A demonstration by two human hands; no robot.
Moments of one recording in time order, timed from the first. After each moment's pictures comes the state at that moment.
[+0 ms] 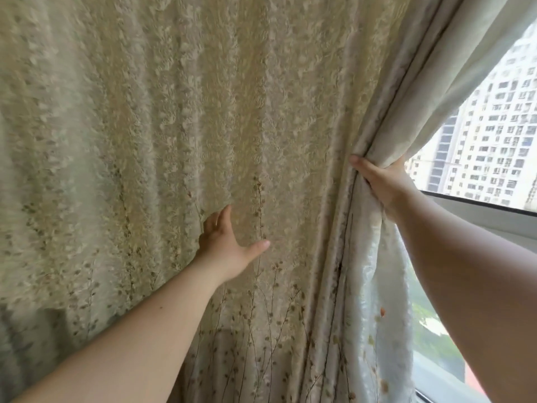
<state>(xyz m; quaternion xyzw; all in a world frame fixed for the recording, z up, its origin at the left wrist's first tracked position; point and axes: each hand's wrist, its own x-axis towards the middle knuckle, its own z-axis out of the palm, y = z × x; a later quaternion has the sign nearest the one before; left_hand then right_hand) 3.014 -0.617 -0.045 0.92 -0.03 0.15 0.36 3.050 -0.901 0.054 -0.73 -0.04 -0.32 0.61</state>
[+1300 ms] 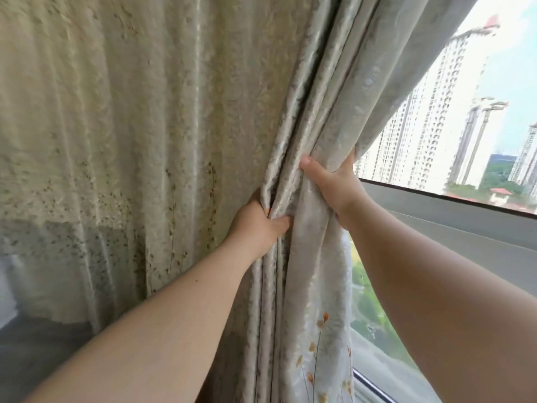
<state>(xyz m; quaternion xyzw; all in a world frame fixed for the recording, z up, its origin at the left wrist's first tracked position) 3.214 -0.170 -0.020 0.81 0.19 0.37 0.42 3.324 -0.277 0.037 -0.62 -0.41 -0.01 0.67</state>
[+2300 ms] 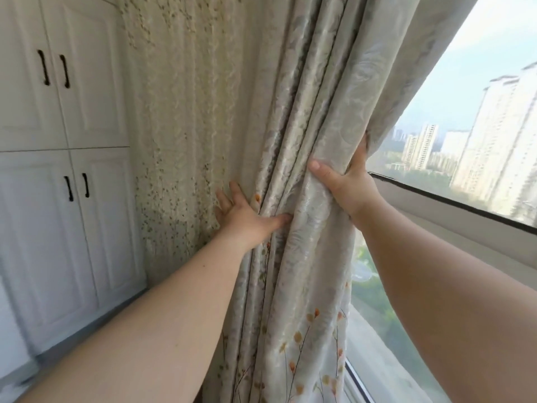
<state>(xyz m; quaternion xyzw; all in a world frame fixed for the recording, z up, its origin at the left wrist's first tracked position) 3.261 0.277 -0.042 0.71 0.52 0.38 0.29 3.426 0.194 0.023 -0.56 -0.54 0.11 0.61</state>
